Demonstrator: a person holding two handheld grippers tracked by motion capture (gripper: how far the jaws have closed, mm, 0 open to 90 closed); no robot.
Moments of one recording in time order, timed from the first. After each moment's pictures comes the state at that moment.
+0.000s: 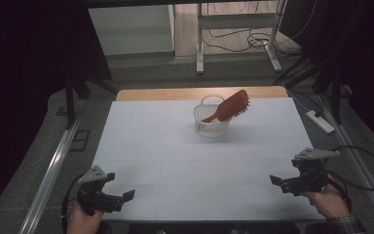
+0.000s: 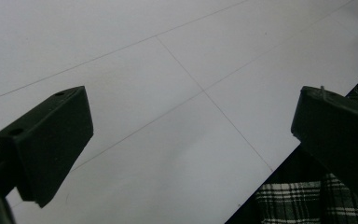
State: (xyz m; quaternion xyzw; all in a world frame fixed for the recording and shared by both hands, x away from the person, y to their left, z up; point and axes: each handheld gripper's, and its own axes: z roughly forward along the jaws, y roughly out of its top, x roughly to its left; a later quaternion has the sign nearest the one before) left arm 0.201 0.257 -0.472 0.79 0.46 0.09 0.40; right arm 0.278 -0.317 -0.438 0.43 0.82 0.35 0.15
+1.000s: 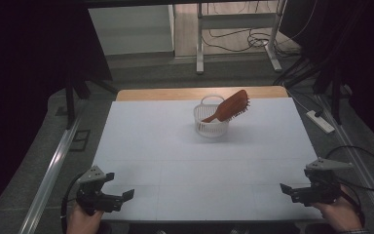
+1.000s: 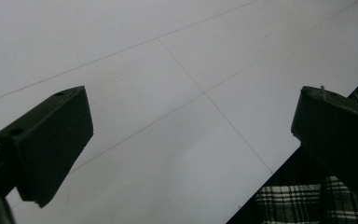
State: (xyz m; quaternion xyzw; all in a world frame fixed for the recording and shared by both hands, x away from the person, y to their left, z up) left arm 0.200 0.258 -0.472 0.78 0.46 0.09 0.41; right arm 0.253 -0.339 -0.443 0.46 0.81 0.32 0.16
